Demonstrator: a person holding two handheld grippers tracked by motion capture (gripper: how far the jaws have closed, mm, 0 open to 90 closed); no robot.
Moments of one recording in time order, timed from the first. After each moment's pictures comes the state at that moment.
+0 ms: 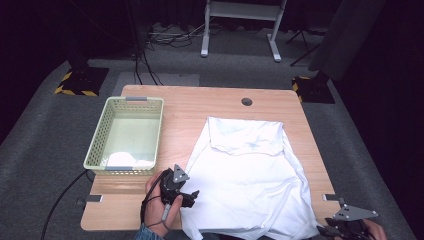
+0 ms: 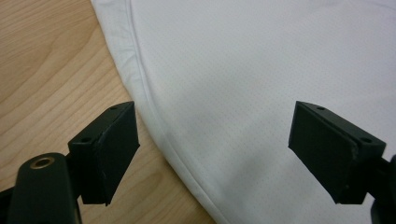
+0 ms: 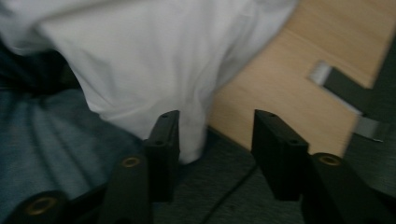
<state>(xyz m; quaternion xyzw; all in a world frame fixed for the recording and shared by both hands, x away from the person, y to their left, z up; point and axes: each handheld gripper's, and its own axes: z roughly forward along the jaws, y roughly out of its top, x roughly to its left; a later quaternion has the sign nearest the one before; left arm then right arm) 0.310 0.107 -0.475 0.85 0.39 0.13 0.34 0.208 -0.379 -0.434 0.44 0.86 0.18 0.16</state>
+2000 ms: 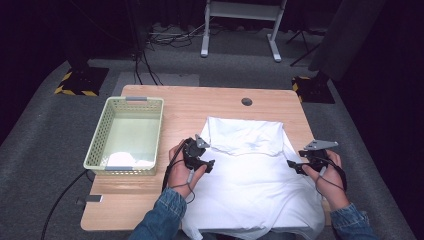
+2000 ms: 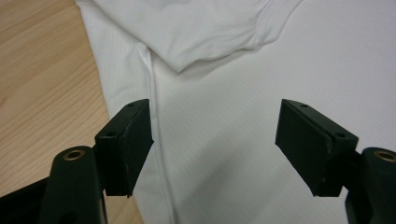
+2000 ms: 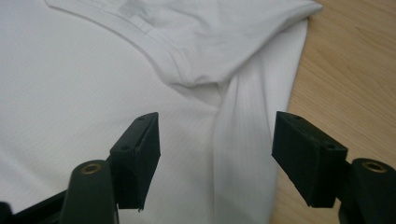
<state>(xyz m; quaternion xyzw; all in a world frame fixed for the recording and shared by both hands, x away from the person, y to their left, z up) 0.409 0.056 -0.459 0.85 0.38 0.13 0.33 0.411 -0.355 -0.455 0.40 0.84 0.30 0.19</state>
